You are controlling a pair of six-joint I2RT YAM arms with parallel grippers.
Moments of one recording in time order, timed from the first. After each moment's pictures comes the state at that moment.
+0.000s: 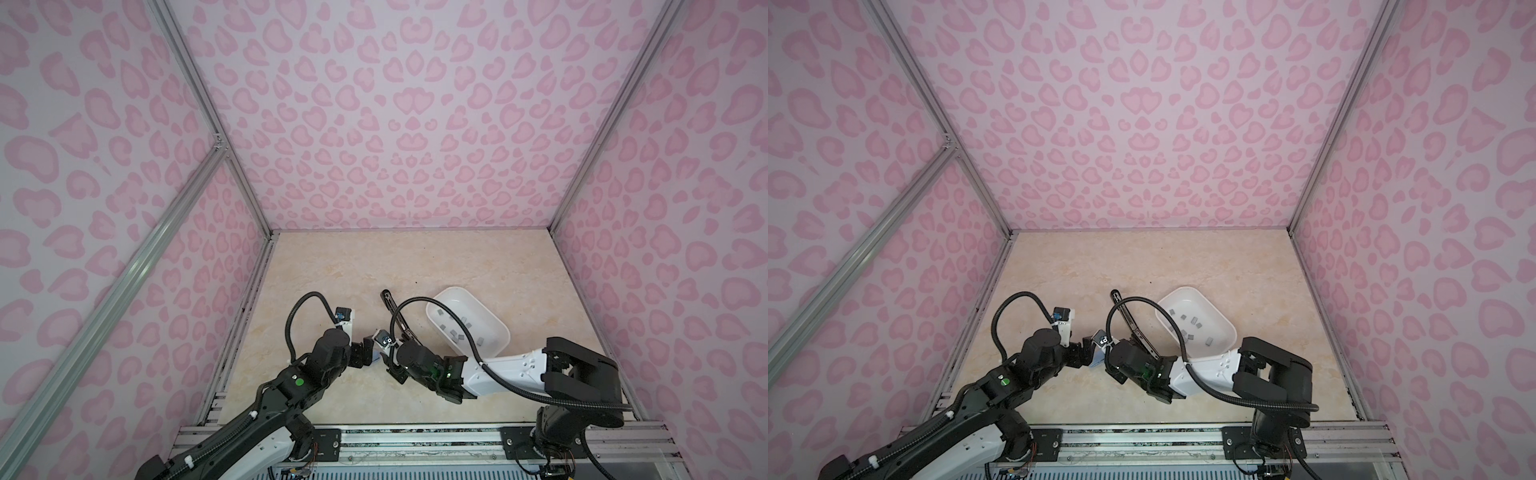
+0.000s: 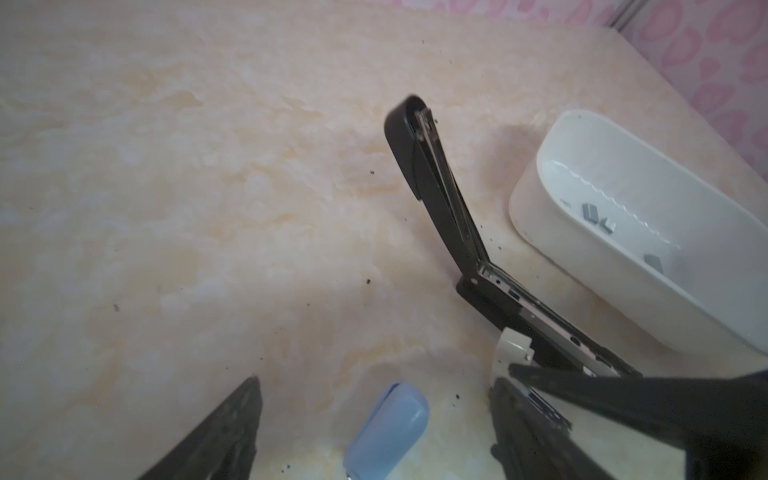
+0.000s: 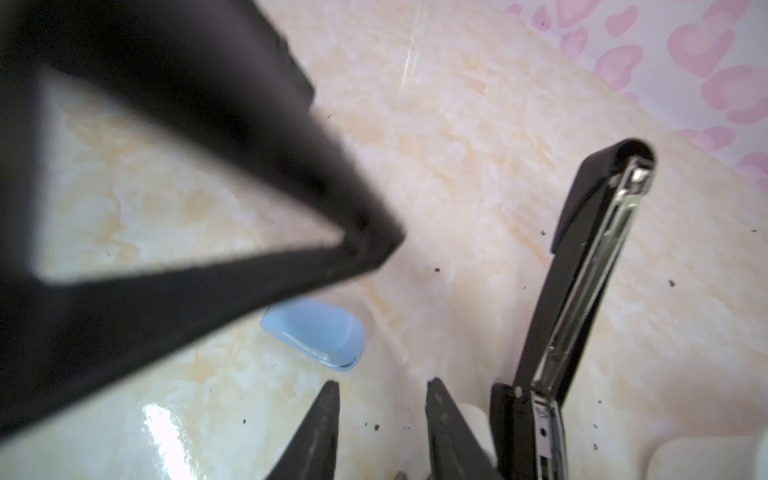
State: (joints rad) left arm -0.70 0.82 0.40 -0.26 -0.18 -0.41; right arm 1.20 1.64 0.78 0.29 0.36 0.05
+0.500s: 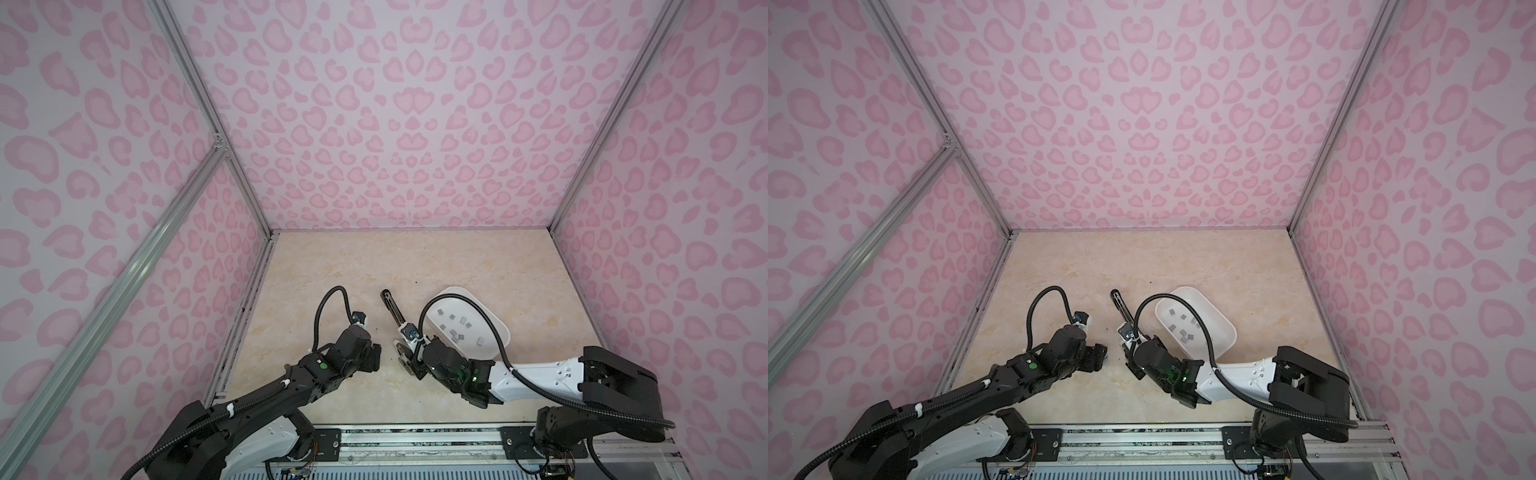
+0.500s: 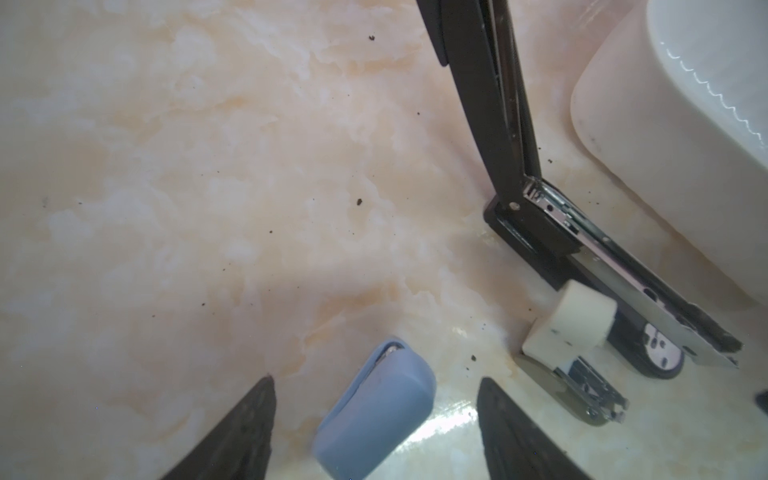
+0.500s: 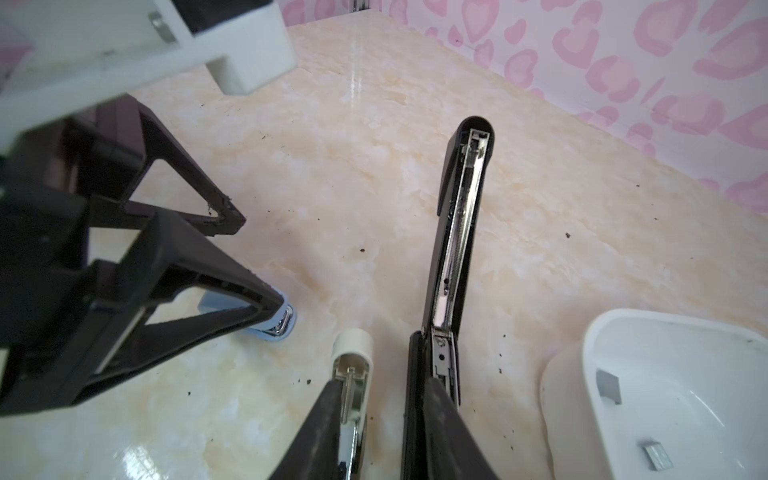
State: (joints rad) left arm -0.75 1.06 0.43 -0.25 -0.19 -0.51; right arm 1.16 1.47 0.60 0.35 0.42 0.11
